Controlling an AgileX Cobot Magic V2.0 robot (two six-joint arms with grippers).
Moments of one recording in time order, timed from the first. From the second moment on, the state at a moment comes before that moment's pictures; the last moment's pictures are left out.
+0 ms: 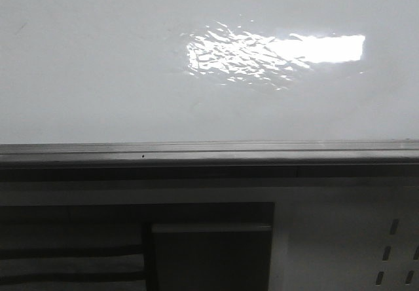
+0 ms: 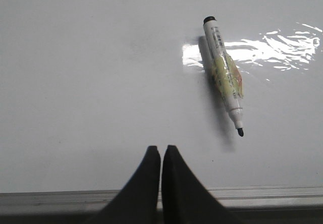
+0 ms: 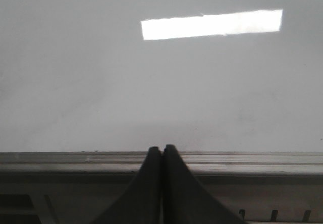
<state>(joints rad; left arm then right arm) -0.02 0.00 0.00 -0.04 0.08 0.02 0.05 -0.01 0.01 -0.11 0.13 0.14</state>
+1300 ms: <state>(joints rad) -0.02 0.00 -0.12 -0.15 0.07 0.02 0.05 -0.01 -0.14 -0.11 0.18 0.14</state>
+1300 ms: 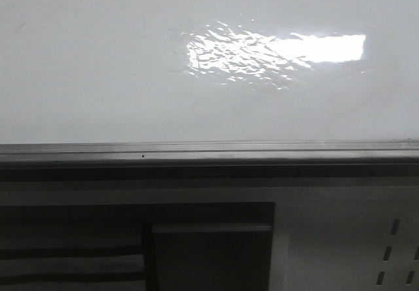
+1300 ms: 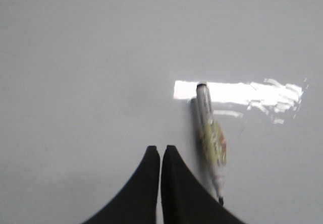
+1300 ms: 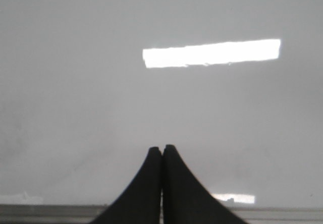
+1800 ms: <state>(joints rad) -0.02 0.23 -0.48 -0.15 0.35 0.02 0.05 0.25 -0.52 -0.17 0.49 0.12</state>
